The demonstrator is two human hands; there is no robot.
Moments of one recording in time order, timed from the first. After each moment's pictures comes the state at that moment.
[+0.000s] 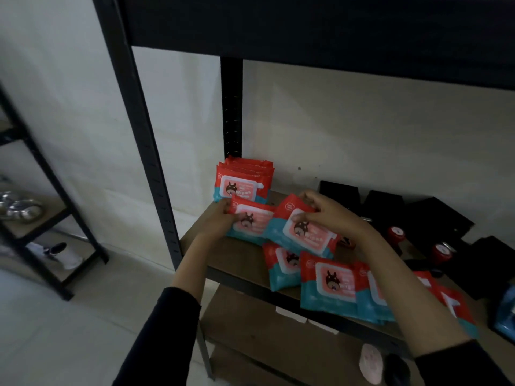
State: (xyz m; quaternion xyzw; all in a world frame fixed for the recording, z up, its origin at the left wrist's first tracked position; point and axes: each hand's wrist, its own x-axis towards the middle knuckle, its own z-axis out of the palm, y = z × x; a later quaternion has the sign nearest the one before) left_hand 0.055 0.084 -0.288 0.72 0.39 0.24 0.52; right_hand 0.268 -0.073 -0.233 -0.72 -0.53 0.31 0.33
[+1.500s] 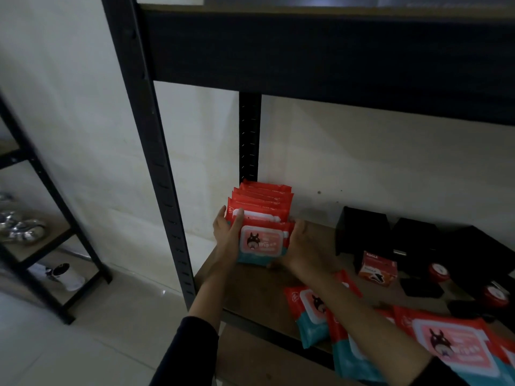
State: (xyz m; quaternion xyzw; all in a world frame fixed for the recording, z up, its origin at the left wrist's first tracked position) left_hand 0.078 0.134 -0.311 0.55 0.40 0.42 0.60; right_hand 0.196 0.022 -0.298 -0.83 -0.46 0.11 0.28
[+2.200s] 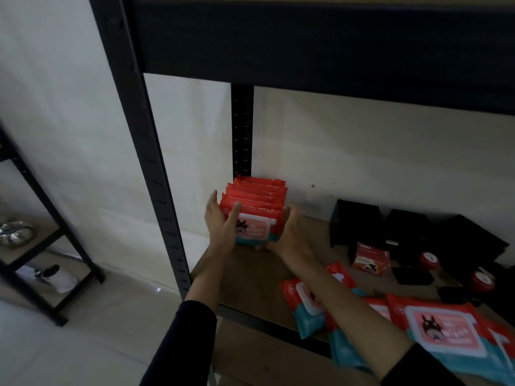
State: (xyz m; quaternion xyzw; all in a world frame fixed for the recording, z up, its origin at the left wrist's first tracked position) left_hand 0.077 0.137 -0.299 0.64 0.41 0.43 0.49; right_hand 0.193 0.029 -0.300 -0.76 -0.44 0.12 0.46
